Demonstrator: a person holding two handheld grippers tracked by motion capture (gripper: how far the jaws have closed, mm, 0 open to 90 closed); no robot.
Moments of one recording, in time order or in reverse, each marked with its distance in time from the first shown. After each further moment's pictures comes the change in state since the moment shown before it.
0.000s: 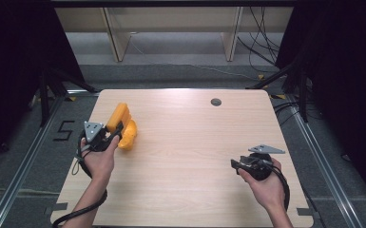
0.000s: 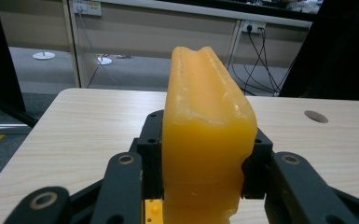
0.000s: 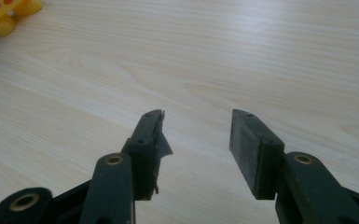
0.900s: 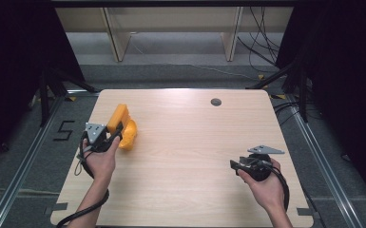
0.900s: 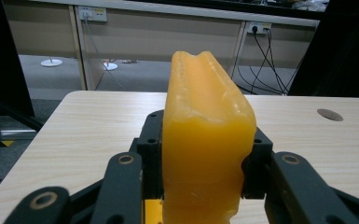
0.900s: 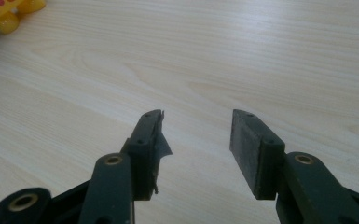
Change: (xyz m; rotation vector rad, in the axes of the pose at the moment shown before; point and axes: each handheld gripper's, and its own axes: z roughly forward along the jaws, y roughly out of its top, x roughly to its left) left arm 0.004 -0.009 0.009 -0.009 0.022 0.031; right arm -0.002 0.000 0.000 -0.004 0.021 -0.042
